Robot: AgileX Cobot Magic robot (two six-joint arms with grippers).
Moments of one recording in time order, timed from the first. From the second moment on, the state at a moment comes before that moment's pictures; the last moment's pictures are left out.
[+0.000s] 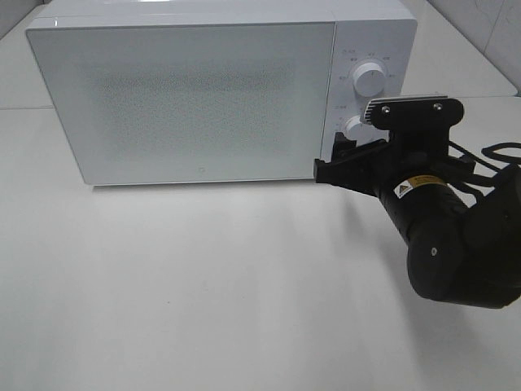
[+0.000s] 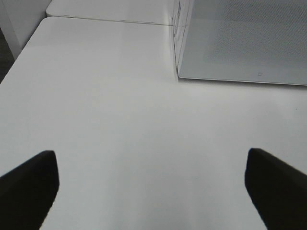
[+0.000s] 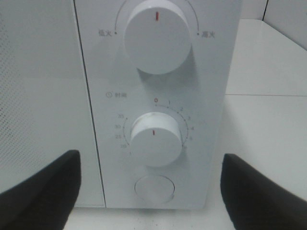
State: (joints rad) left arm 0.07 0.00 -0.52 -0.10 1.07 0.02; right arm 0.67 1.90 -0.55 0.67 -1.21 -0.22
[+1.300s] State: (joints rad) left arm 0.07 0.00 -0.52 -0.10 1.07 0.02; right arm 0.59 2.06 -0.73 0.62 -1.21 -0.28
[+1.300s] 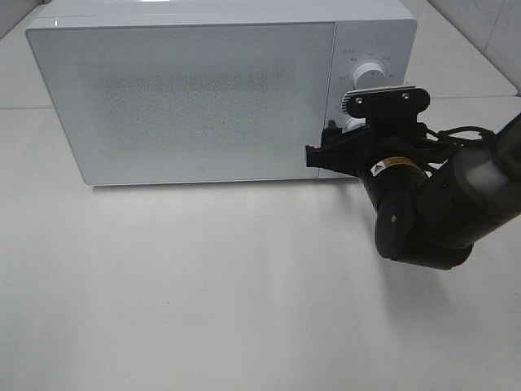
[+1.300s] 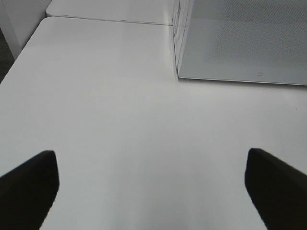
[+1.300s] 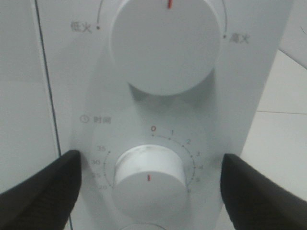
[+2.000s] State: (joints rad) left arm 0.07 0.00 -0.52 -0.10 1.07 0.02; right arm 0.58 2.10 -0.75 0.62 -1.17 -0.30
